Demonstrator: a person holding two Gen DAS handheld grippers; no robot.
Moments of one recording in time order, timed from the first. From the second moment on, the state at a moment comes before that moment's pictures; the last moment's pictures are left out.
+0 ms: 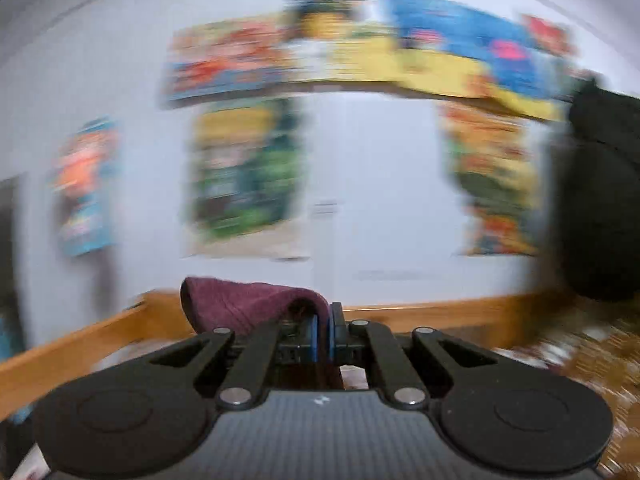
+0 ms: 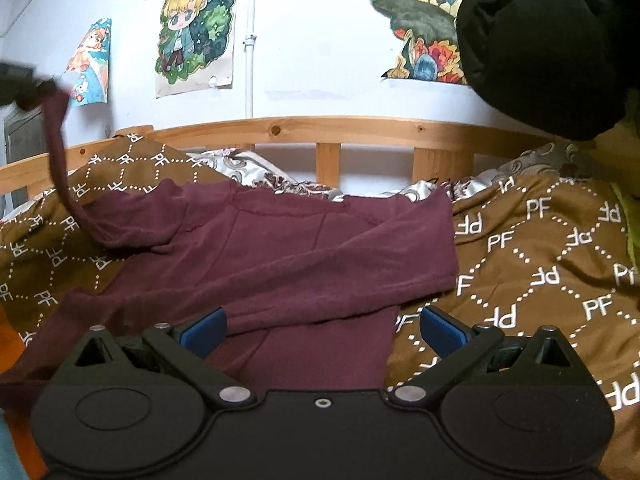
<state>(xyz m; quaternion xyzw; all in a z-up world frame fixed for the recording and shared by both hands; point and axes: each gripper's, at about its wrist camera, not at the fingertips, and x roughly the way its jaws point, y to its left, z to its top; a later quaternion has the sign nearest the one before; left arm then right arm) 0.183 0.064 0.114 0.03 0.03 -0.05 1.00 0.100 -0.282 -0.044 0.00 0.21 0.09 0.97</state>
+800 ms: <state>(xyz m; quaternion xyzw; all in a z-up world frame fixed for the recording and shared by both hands) 0.209 -0.053 -0.016 0.07 0.26 -0.33 0.90 0.096 -0.327 -0.056 0.03 0.25 0.00 0.97</state>
